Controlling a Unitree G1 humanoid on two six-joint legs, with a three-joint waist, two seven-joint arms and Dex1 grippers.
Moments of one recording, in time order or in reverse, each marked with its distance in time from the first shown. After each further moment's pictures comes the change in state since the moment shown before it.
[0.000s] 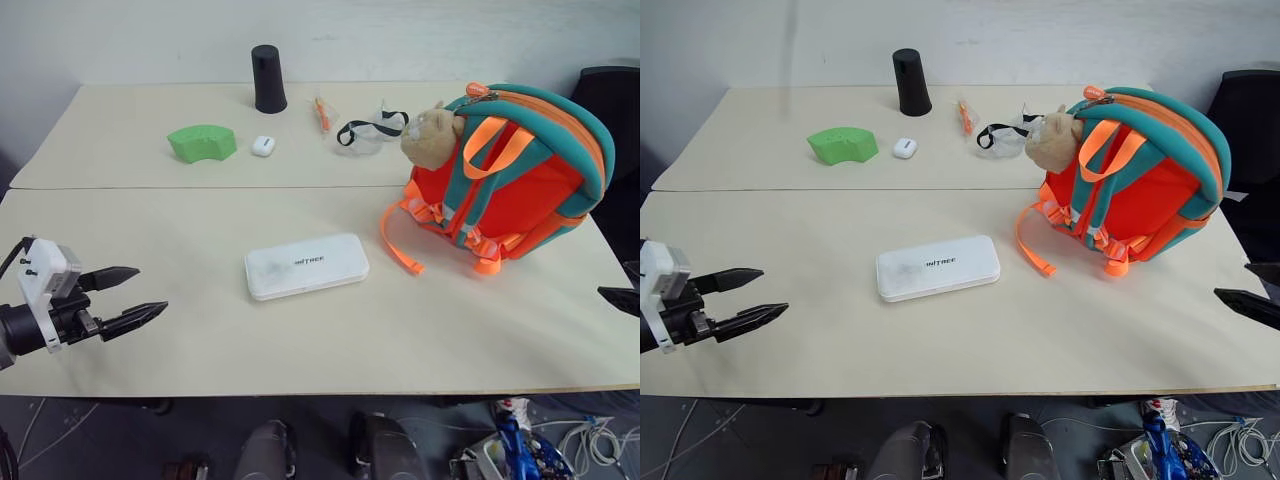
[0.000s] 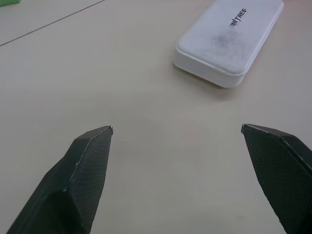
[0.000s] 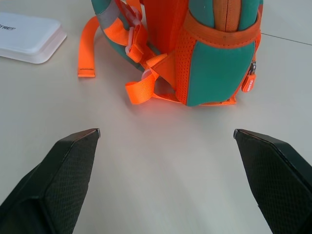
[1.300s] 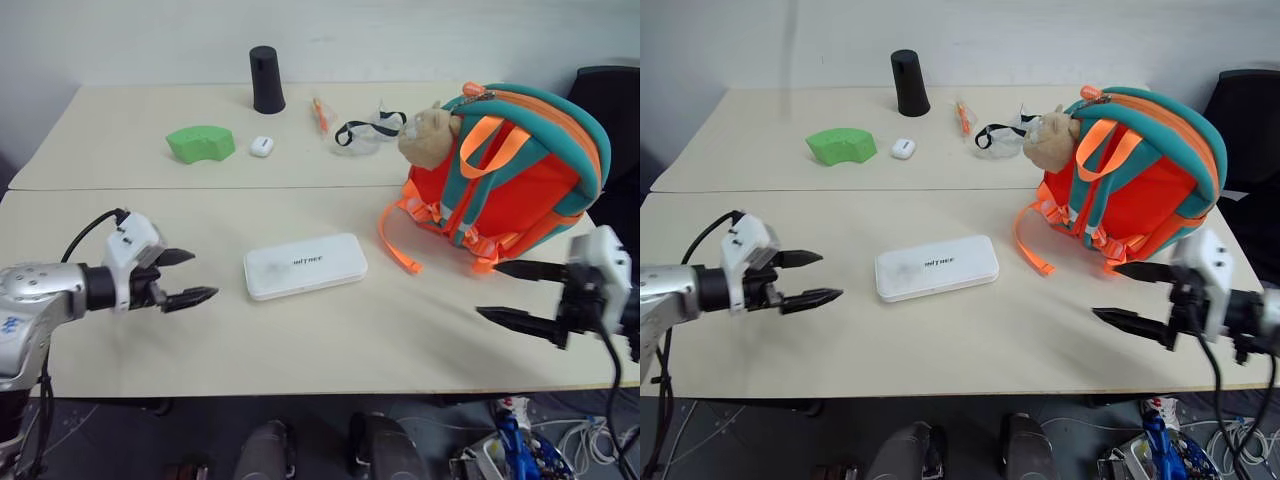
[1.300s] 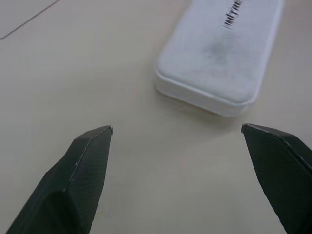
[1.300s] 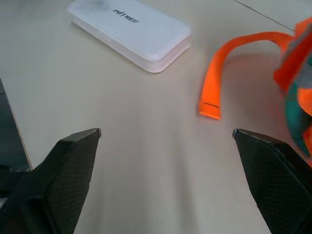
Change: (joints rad) left arm -0.379 -0.001 -0.414 0.001 0.119 0.140 0.171; right arm -0.133 0.143 0.377 -0.600 0.042 0.117 -0.209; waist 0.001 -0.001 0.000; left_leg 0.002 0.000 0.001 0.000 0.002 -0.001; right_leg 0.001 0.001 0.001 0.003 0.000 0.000
